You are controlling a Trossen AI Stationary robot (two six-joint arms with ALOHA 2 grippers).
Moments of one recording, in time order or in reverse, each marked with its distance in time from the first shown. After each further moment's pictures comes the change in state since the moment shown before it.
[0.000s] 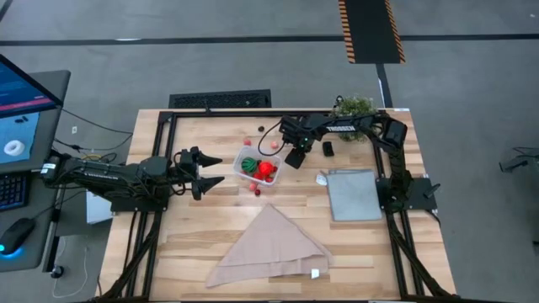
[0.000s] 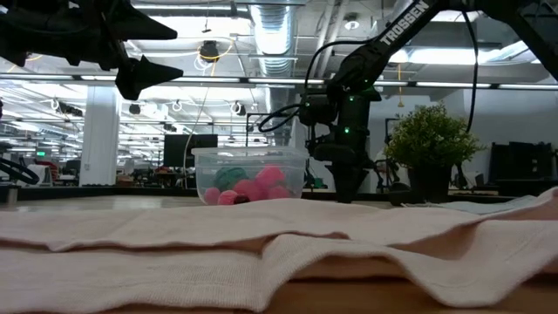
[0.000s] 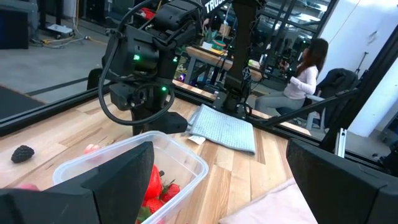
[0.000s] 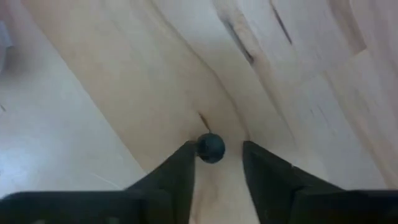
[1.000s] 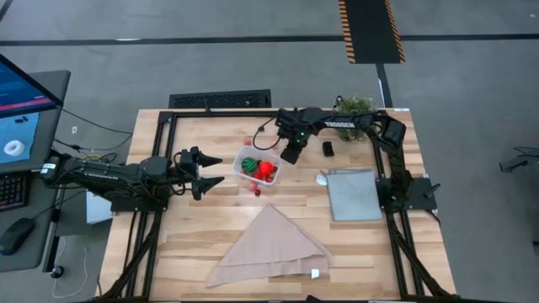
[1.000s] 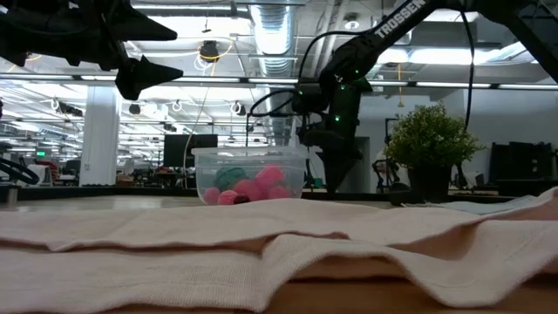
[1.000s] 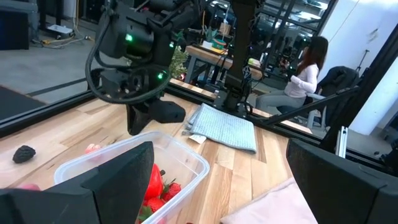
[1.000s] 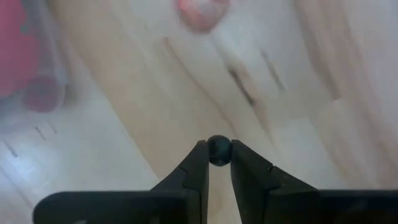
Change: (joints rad) left arm 0.000 0.000 0.000 -0.004 0.000 0.008; right arm -0.010 0.008 0.126 -0.078 -0.012 -0.037
